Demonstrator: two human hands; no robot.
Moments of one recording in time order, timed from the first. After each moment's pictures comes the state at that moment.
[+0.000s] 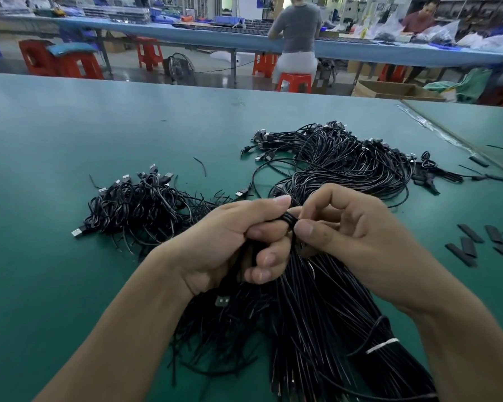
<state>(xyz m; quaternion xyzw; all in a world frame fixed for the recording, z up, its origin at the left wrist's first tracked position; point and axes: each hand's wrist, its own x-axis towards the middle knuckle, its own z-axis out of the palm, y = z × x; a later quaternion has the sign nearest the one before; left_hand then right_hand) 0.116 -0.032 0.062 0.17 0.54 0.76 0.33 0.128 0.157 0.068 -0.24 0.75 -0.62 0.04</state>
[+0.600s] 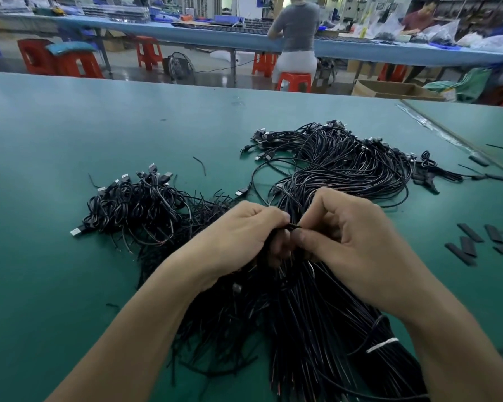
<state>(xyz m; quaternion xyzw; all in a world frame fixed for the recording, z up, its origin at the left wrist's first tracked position) 0.110 -0.021 0.054 0.11 0.77 0.61 0.16 0.124 0.156 0.057 -0.23 0.86 -0.46 -0.07</state>
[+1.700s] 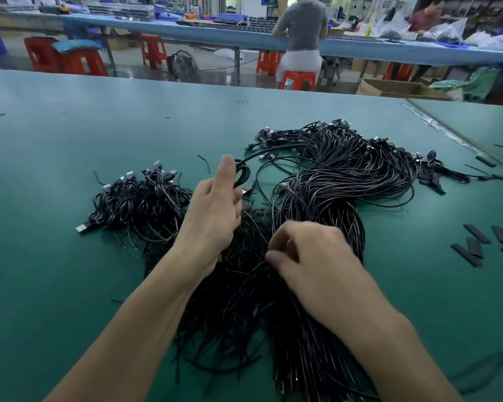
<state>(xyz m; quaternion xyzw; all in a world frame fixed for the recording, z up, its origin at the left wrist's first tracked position) 0.094 -0.035 0.045 -0.02 0.68 0.74 -0.03 0.141 0.115 0.043 -0.11 0.95 -0.27 -0.06</state>
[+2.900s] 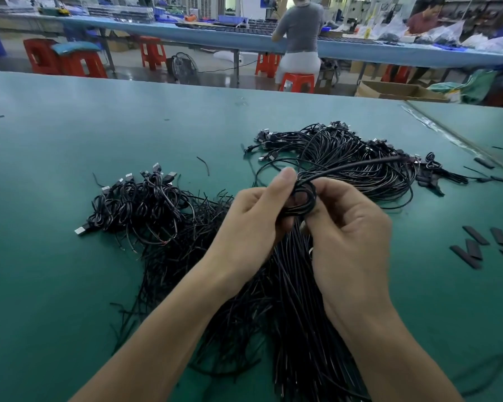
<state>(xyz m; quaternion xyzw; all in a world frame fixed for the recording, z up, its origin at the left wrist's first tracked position) 0.119 -0.001 0.060 0.12 0.65 0.75 0.01 0.131 0.105 0.049 -0.08 0.66 -0.71 -0.24</state>
